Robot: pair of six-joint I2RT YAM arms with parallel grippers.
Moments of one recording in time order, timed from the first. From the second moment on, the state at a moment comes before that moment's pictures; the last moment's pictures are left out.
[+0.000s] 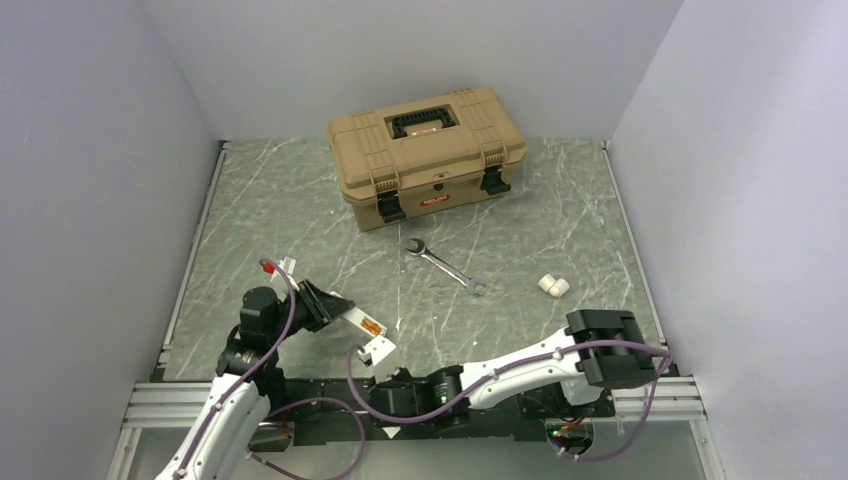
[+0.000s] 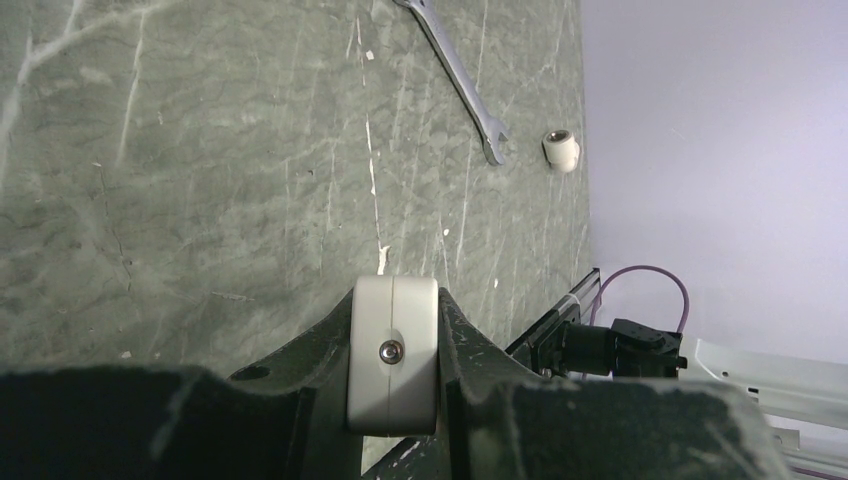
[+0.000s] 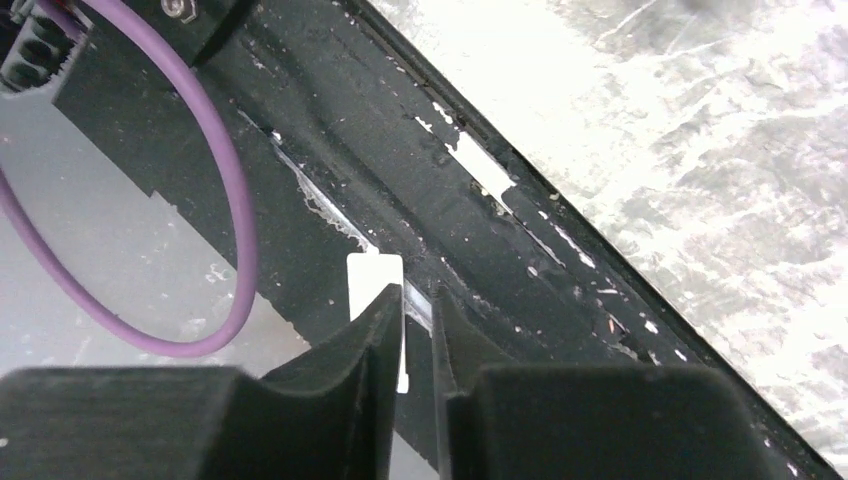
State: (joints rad) left arm -0.18 0.39 0.10 -0.09 0.53 -0.89; right arm 1.72 1.63 0.94 -0.28 0.45 0.86
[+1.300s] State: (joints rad) left arm -0.18 0.37 0.10 -0.12 0.53 -0.89; right arm 1.72 1.66 0.86 -0.16 0.30 0.66
